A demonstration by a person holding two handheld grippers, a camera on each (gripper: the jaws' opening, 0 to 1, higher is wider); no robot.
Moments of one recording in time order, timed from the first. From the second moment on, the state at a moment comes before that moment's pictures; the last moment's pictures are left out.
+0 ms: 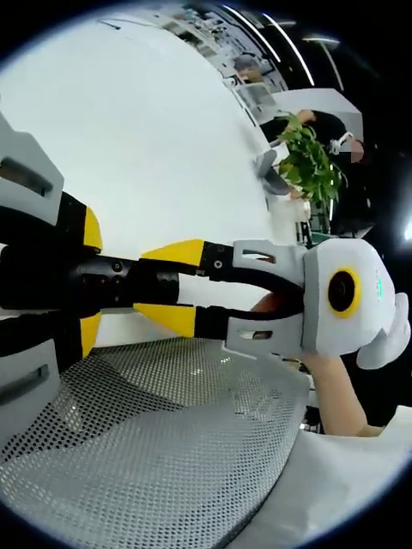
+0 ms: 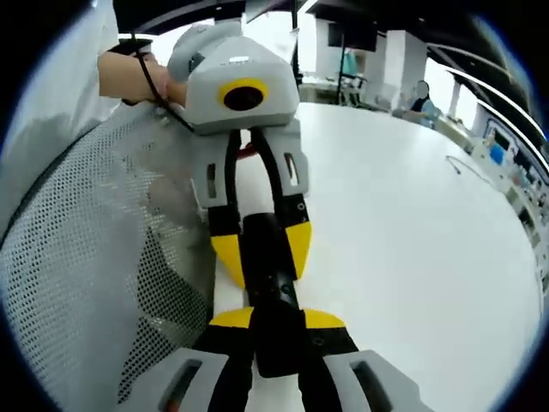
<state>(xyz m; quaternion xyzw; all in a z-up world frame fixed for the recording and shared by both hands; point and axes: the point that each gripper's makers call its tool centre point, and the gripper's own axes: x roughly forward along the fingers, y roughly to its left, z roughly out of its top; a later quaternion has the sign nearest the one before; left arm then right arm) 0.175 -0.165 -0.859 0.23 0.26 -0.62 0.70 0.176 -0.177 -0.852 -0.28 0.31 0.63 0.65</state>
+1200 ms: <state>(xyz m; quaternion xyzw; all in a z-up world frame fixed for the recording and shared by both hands) 0.173 -0.172 -0.859 0.21 0.25 -0.62 0.71 0.158 -0.164 -0.865 -0.30 0.29 0.65 0.63</state>
